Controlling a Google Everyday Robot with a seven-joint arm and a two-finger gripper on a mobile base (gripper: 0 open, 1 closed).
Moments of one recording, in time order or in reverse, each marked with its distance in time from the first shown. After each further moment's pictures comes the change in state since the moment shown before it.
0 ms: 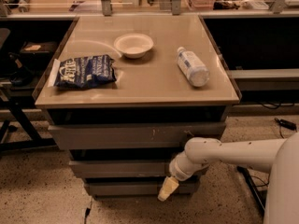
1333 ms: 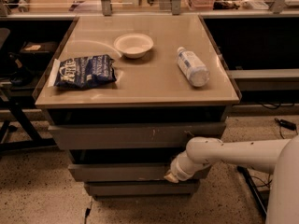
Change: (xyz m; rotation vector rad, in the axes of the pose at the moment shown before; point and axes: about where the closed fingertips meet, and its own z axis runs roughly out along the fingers) arm -0.002 0.001 -0.004 0.000 0.000 0.000
